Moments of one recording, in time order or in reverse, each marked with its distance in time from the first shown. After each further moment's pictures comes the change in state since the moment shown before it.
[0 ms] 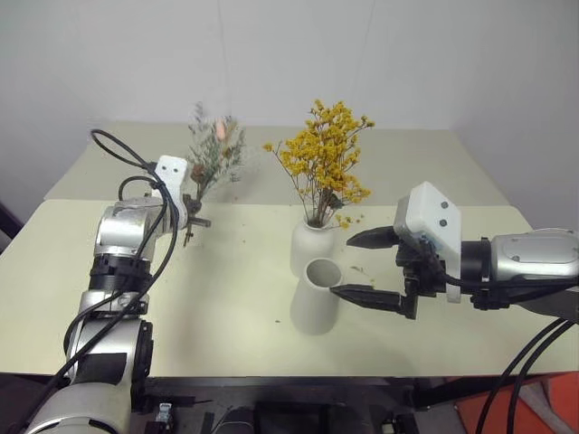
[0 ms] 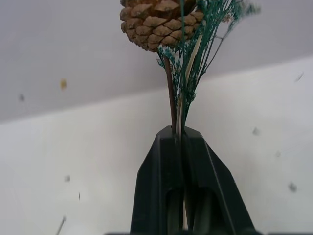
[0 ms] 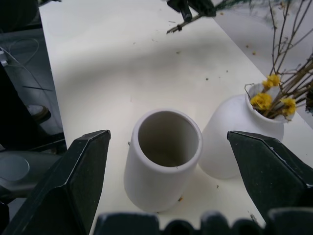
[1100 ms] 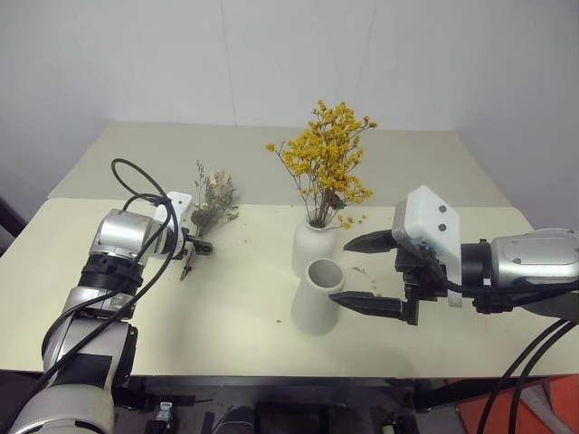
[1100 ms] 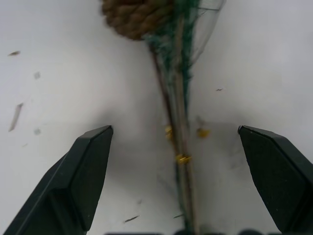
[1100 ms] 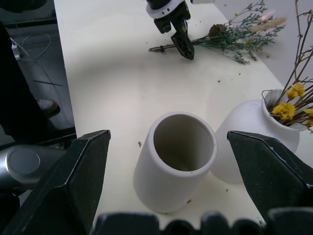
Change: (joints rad) left arm -0.084 0.109 -0.287 0.214 -0.018 0.281 -0.129; right arm -0.024 -0.024 0.004 -0.005 0.039 -0.004 0.014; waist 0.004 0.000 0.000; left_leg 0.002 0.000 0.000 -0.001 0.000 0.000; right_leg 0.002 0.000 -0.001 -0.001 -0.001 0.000
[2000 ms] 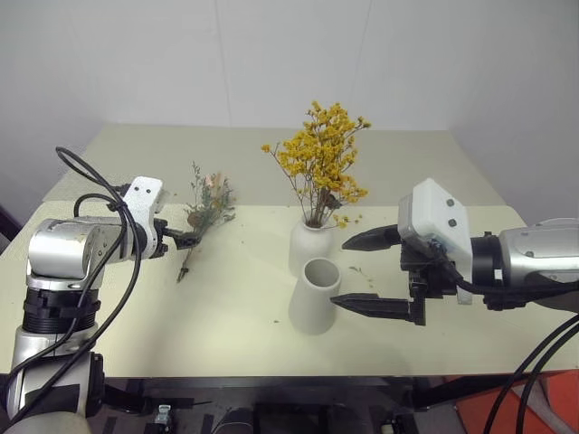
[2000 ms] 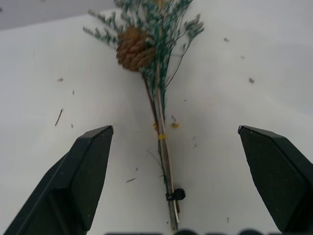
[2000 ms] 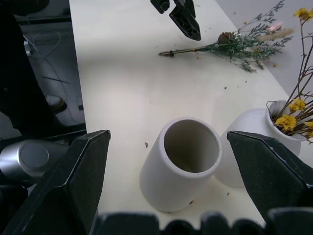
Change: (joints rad) left arm 0.235 0.120 0.271 -0.561 -0.158 0.254 0.061; right arm -0.049 -0.032 0.017 0.011 0.004 -0.013 0.076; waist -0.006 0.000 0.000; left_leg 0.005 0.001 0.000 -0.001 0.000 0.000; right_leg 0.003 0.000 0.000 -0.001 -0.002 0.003
